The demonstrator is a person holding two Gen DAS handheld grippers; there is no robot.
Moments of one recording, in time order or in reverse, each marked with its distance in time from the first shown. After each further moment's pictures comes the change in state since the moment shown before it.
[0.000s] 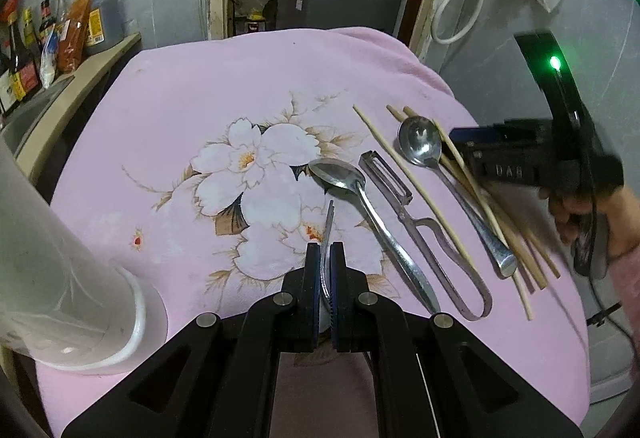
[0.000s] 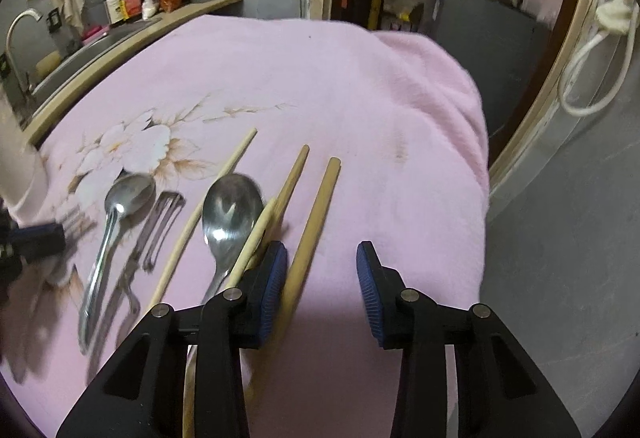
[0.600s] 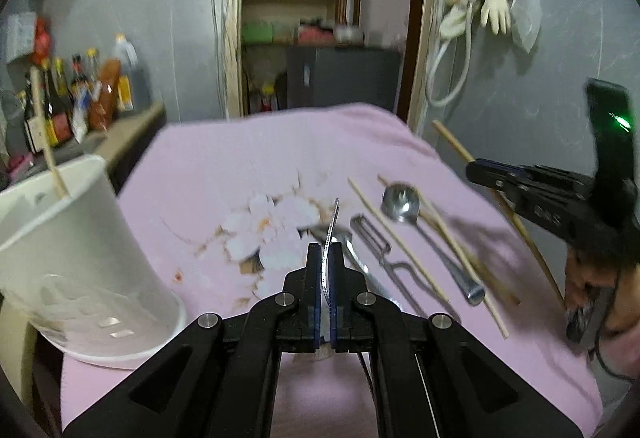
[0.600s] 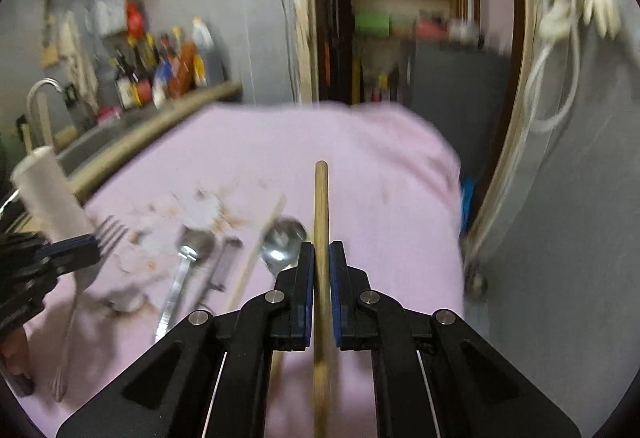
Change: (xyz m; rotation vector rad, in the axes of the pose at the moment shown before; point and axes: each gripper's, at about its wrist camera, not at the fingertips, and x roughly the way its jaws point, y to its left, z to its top) left arm -0.062 -0.016 -0.018 0.027 -0.317 0.061; right arm -0.106 0.036 -0.056 0.077 -0.465 -0.043
